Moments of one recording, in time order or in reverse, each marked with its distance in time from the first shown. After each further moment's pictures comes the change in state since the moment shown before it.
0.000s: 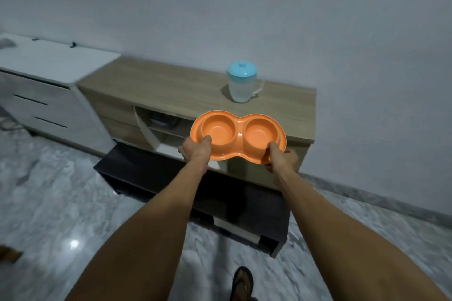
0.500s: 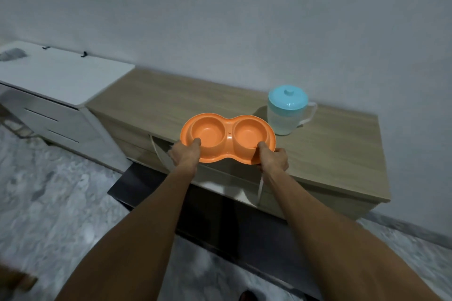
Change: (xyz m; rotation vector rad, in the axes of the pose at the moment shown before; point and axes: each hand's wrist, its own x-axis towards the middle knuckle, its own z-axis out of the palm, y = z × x) left_hand 0.239 0.080 -0.015 -0.009 0.097 -0.039; right_hand 0.089 -0.068 0.247 -0.054 -0.048 0.032
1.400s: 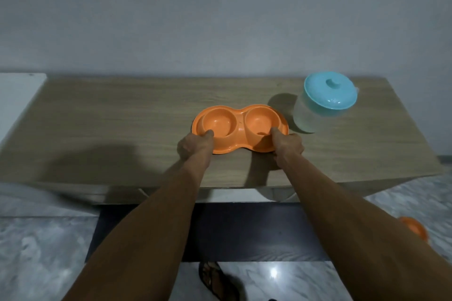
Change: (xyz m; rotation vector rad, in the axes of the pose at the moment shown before) left_hand 0.221 0.056 0.090 0.519 -0.326 0.028; right_hand 0.108 -0.028 0.167 -0.052 0.441 0.224
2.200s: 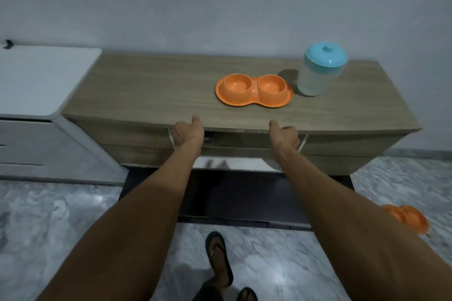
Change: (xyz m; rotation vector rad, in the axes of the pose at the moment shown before) left_hand -0.090 -0.121 -0.119 -0.254 0.057 0.078; right_hand -0.160 0.106 -0.068 0.034 -0.088 -0.187
